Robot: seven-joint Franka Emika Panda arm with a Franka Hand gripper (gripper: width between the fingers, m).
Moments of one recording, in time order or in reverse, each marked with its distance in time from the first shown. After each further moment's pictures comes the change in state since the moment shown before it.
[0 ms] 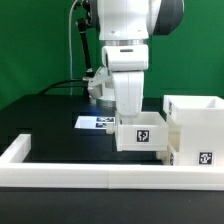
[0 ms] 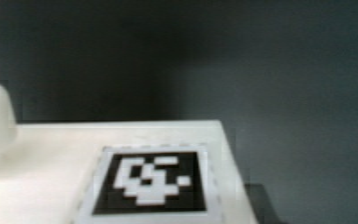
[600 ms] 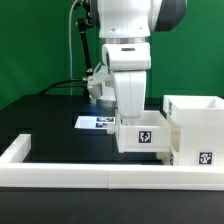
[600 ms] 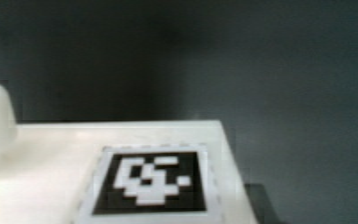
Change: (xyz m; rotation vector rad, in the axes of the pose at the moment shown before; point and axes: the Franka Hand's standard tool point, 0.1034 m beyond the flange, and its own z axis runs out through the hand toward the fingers) arm 0.000 0.009 -0.005 0.035 -0.002 -0.019
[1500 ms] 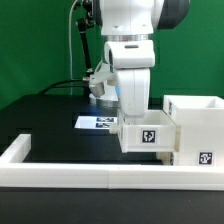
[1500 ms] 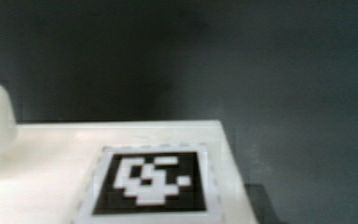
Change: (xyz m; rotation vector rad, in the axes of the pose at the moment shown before) arm 0.003 0.012 -0.005 -0.004 0.000 -0.007
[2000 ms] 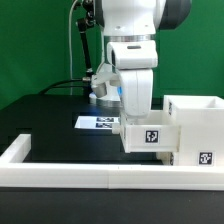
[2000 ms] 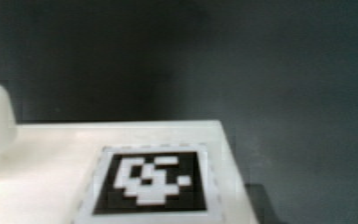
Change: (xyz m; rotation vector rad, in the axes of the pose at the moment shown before) arm 0.007 0.000 0.001 0.001 0.002 -0.009
